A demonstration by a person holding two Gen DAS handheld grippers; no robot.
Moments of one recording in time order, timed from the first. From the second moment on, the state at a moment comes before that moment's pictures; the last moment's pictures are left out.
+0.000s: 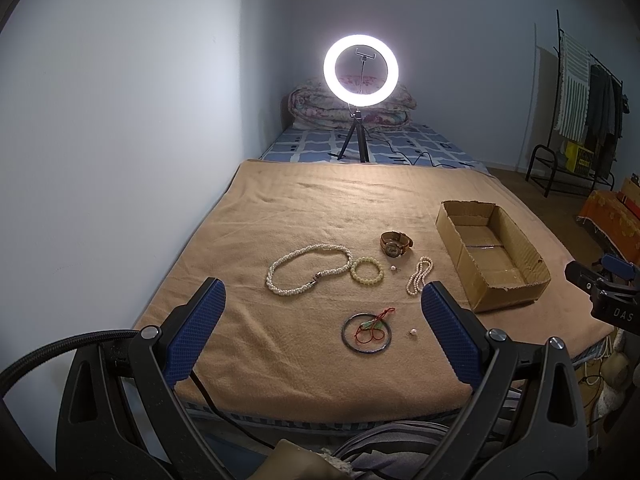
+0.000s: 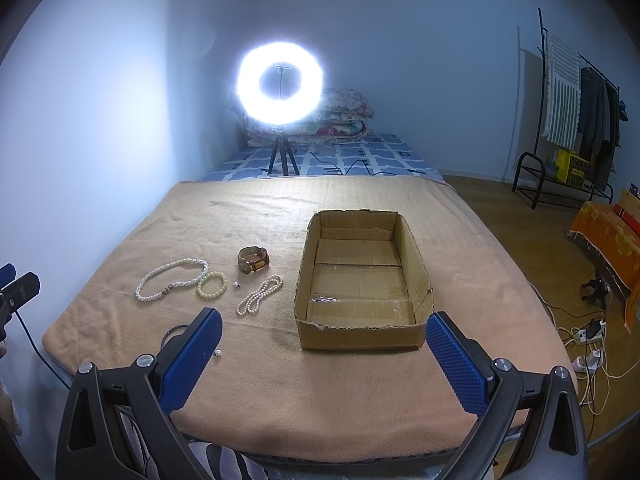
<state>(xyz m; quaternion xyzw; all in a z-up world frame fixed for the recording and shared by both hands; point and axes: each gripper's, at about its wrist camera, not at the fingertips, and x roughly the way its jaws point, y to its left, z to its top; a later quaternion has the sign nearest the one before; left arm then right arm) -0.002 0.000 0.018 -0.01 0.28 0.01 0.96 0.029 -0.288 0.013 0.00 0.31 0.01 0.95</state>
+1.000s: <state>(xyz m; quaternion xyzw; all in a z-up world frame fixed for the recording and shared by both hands) -0.003 -0.002 0.015 -0.01 0.27 0.01 0.96 0.027 -0.286 0.012 0.01 0.32 0.01 0.95</state>
